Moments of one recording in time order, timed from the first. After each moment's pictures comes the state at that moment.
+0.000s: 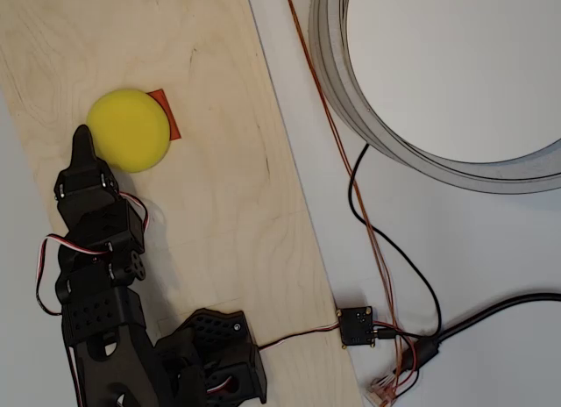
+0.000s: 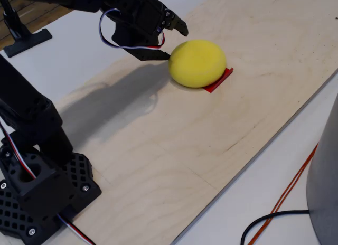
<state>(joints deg) 85.2 100.8 136.1 22.7 10.7</state>
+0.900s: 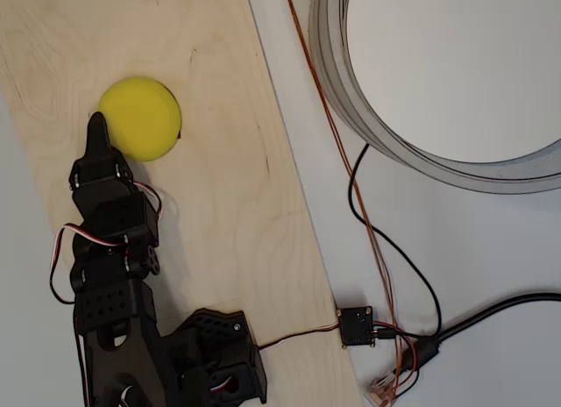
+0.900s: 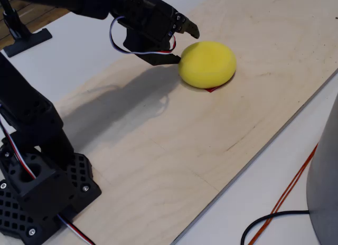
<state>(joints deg) 89.2 98.1 136.1 17.3 6.5</state>
